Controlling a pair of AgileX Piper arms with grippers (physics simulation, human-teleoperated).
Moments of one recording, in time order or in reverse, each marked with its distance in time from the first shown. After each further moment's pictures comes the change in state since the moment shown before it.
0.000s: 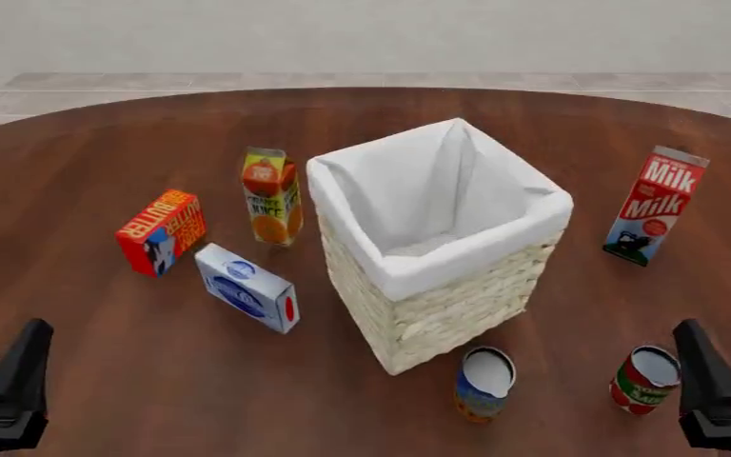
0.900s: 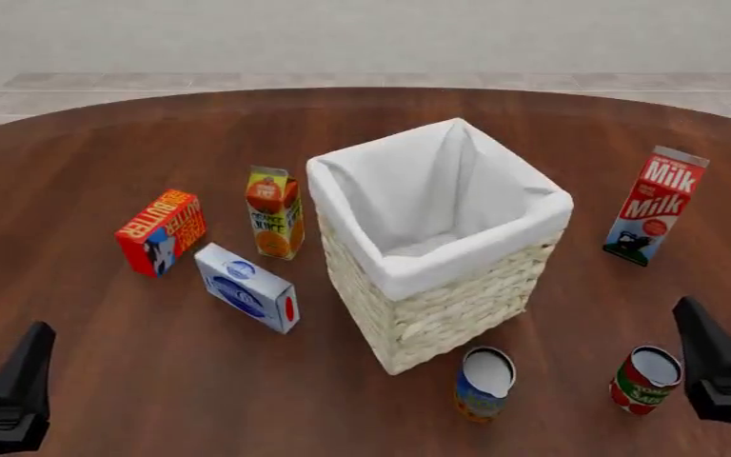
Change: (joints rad) left arm 0.003 -0.009 0.010 0.004 -0.001; right arm 0.012 0.135 -0.122 0.074 0.032
